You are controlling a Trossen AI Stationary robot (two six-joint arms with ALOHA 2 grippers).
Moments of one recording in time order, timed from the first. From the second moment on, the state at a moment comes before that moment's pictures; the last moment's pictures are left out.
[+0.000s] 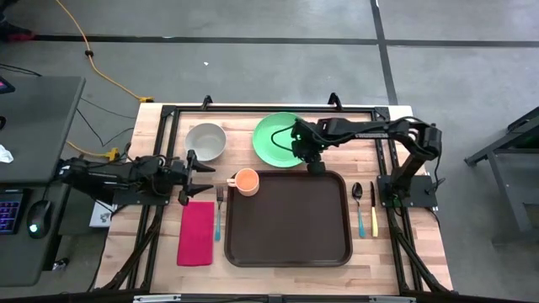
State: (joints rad) left arm -0.08 0.08 0.01 0.09 -0.06 -0.10; right arm -0.32 1.68 1.18 -0.72 0.05 -0.50
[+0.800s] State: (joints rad) left arm -0.08 0.01 0.01 0.02 -0.07 -0.08; right arm -0.32 1.70 1.10 -0.69 0.07 -0.56
